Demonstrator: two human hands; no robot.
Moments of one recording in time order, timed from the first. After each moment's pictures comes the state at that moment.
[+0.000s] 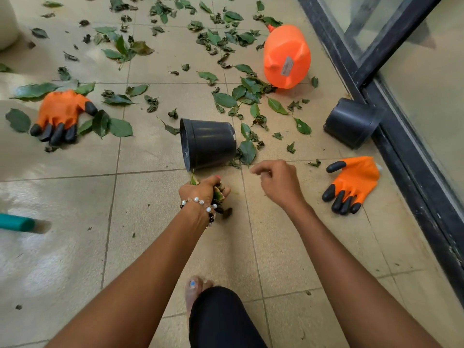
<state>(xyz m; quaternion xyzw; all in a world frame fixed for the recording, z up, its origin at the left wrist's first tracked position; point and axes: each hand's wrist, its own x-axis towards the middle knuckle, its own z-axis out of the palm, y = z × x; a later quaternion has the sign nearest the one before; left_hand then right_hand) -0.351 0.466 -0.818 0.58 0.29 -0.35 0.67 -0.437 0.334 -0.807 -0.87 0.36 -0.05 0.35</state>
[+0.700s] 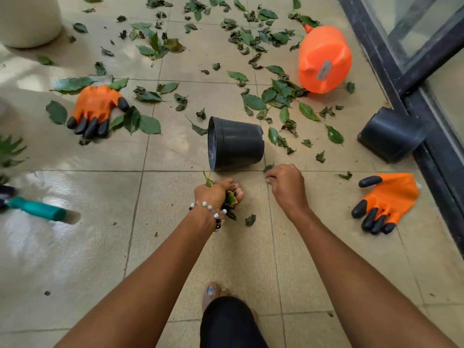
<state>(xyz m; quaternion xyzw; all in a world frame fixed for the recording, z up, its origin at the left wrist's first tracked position) -0.332 0.483 -0.814 0.52 0.30 -0.39 0.70 -0.396 0.327 -0.871 -0.94 0.28 -0.07 0.20</state>
